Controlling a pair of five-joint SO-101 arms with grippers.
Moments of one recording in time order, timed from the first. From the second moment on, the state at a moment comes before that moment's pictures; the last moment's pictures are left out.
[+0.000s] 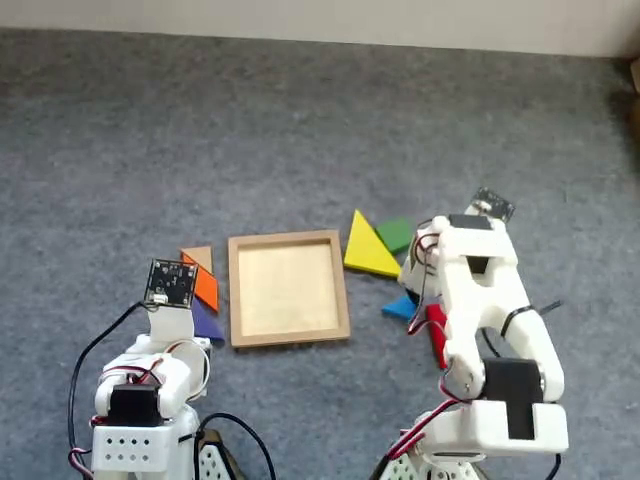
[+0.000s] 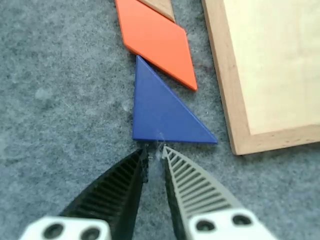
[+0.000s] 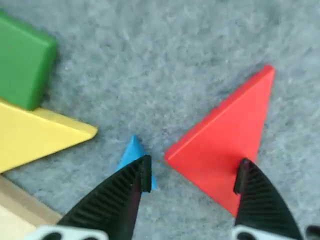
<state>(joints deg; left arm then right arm) -5.7 -101.7 96.0 77.0 1.8 -3.0 -1.1 34.9 64.4 -30.2</state>
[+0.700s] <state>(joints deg) -5.7 -101.7 96.0 77.0 1.8 -1.1 2.0 34.9 64.0 -30.2</state>
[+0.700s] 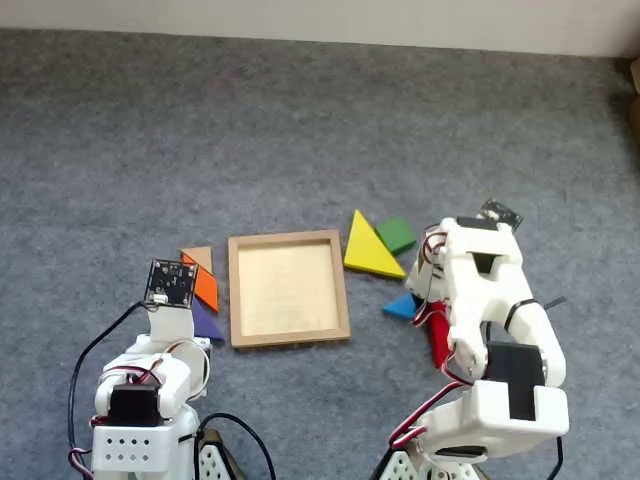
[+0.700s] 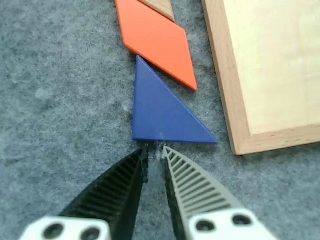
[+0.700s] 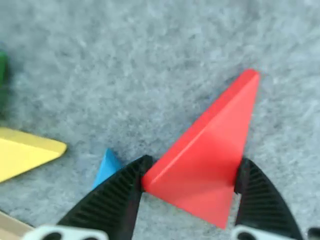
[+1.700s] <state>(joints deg) -5.7 -101.7 96.0 77.0 1.8 3.3 -2.0 31.7 74.8 -8.8</state>
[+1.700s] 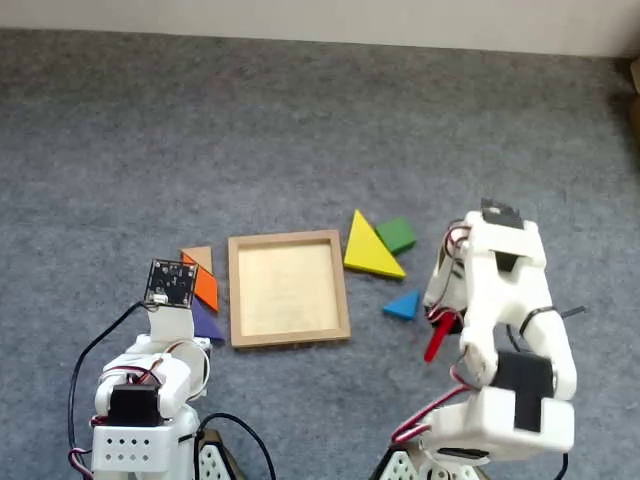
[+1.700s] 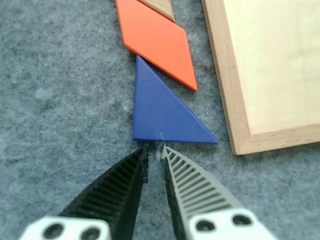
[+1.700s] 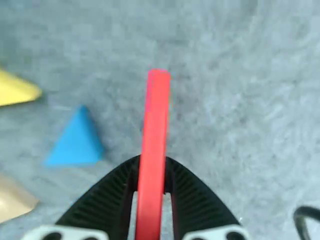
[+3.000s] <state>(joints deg) -5.7 -101.7 96.0 77.0 1.8 -28.0 25.8 -13.9 85.6 -0.2</state>
